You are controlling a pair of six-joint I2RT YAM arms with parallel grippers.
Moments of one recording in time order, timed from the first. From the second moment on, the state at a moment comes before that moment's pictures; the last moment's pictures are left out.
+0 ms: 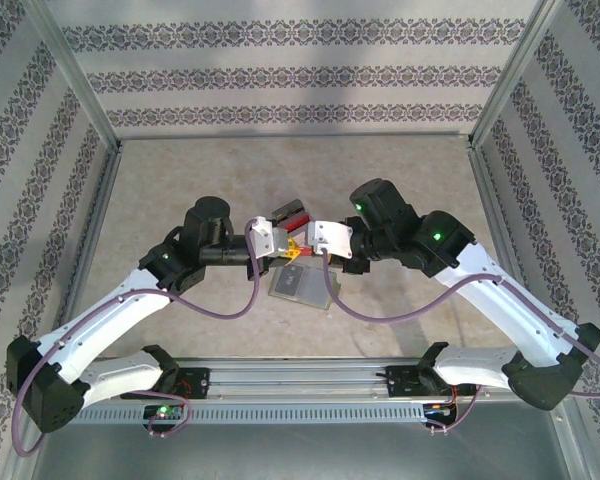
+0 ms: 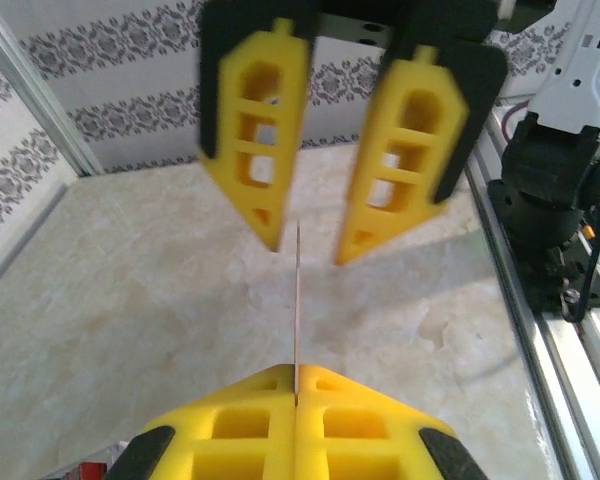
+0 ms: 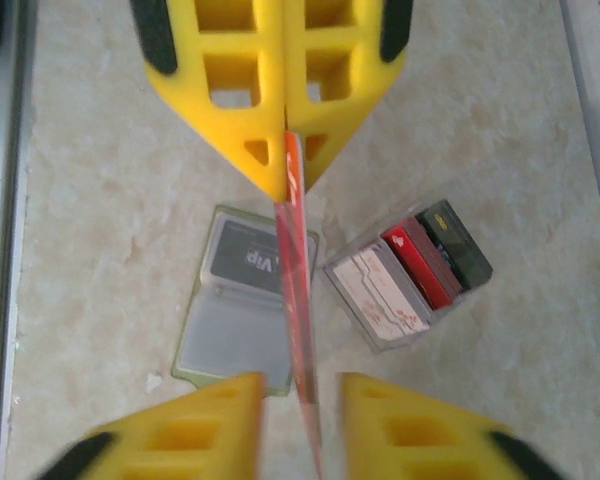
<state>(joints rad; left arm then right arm) -0.65 1.08 0.93 -0.22 0.65 0.49 0.77 1.20 1.40 -1.04 -0.24 -0.74</state>
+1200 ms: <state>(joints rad) -0.70 1.01 0.83 -0.02 0.55 0.44 0.76 1.26 1.48 -1.05 -0.36 -0.75</state>
